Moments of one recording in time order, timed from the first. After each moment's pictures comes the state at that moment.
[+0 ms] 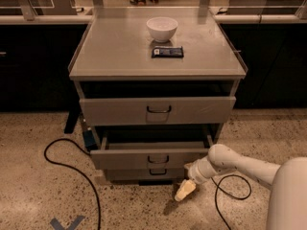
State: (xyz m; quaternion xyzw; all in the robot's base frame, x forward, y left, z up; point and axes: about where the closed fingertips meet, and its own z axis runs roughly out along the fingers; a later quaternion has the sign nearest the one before) arm 0.550 -0.133 0.328 -0.52 0.80 0.24 0.18
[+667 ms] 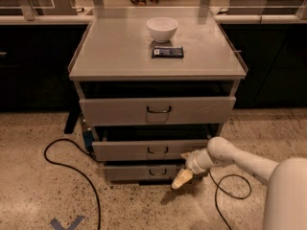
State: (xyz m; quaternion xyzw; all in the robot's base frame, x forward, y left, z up) arm 0.608 -0.122 0.345 -0.52 0.79 0.23 0.24
